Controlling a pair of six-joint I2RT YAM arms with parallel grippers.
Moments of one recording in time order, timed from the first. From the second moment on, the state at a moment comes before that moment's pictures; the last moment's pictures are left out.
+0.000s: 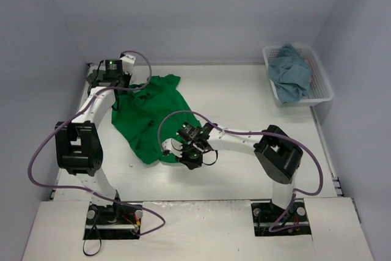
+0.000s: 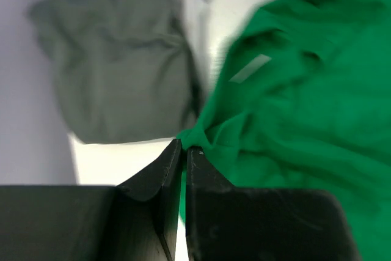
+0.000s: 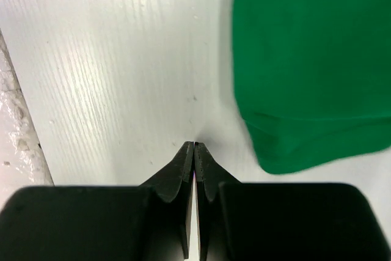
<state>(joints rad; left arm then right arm) -0.05 1.73 1.41 -0.35 -0.14 0.30 0.96 1.83 1.17 -0.58 -0.37 -0.48</state>
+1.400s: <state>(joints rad) -0.01 1.74 1.30 -0.37 0.00 0.22 0.97 1.77 1.15 -0.50 -0.32 -0.50</state>
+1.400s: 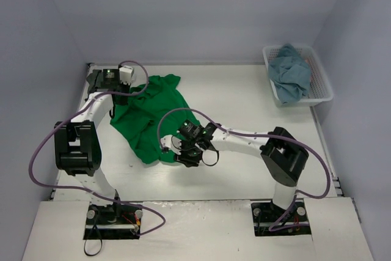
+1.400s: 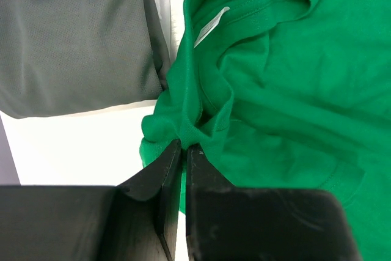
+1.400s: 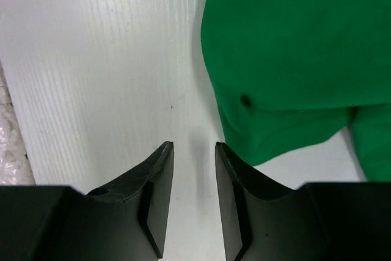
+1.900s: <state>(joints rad) -0.01 1.70 1.26 -0.37 0.00 0.22 0.97 1.88 1.20 -0.47 -0.33 -0.50</state>
